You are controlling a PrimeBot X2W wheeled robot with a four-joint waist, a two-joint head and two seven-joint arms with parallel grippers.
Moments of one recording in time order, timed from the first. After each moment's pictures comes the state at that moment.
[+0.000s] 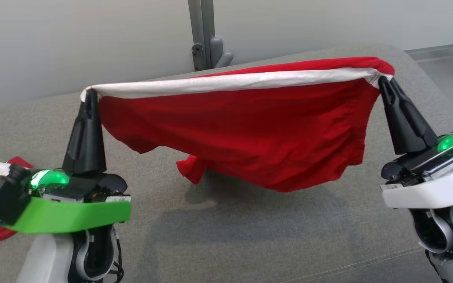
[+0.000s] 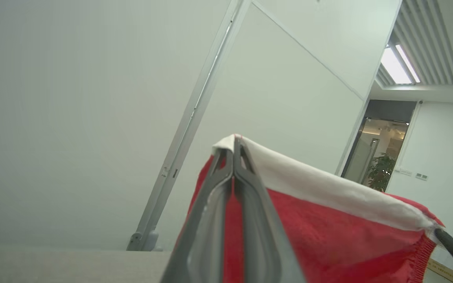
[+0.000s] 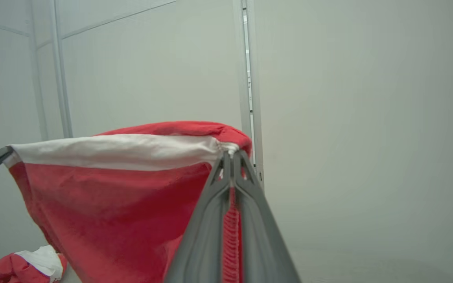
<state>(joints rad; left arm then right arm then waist) -0.23 0.20 -0.24 -0.17 -0.74 -0.02 -0.24 -0.25 -0.36 0.21 -0.19 0.52 0.13 -0.20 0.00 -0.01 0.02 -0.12</state>
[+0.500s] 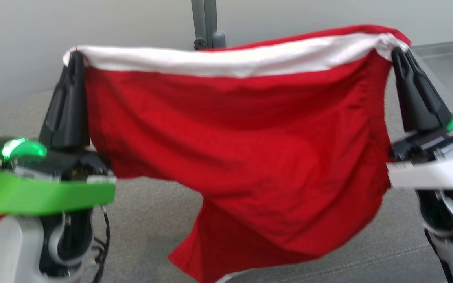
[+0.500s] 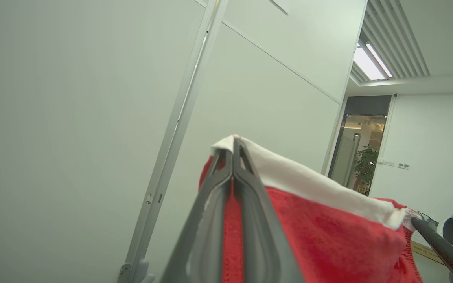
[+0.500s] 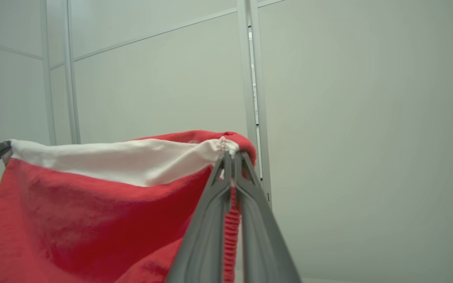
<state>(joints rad) -0.28 0.27 -0.22 -0.42 -0.75 0.05 -0.08 -0.26 -0.30 0.12 -0.38 0.52 0.13 -0.05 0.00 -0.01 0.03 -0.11</state>
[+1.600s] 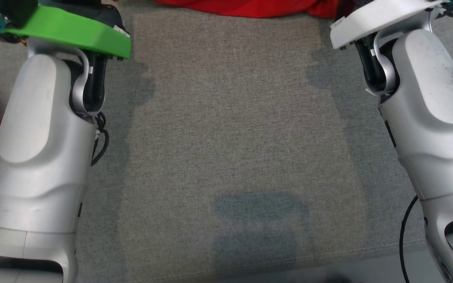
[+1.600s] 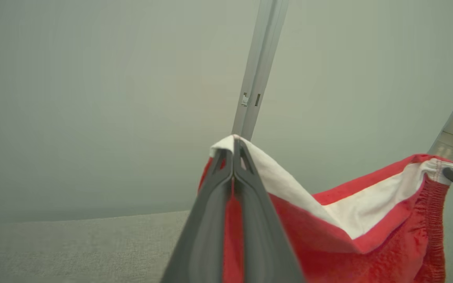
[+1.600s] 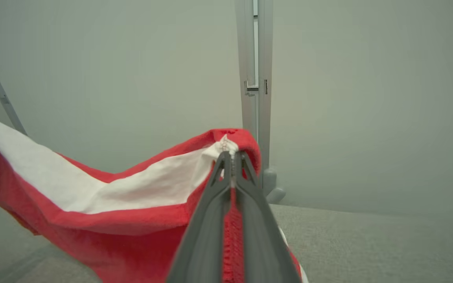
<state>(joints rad) -0.99 0.14 -0.26 0.51 -0.48 -0.13 -0.26 -1.05 -0.15 0.27 0.56 0.33 0.13 -0.26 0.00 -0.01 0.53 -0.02</state>
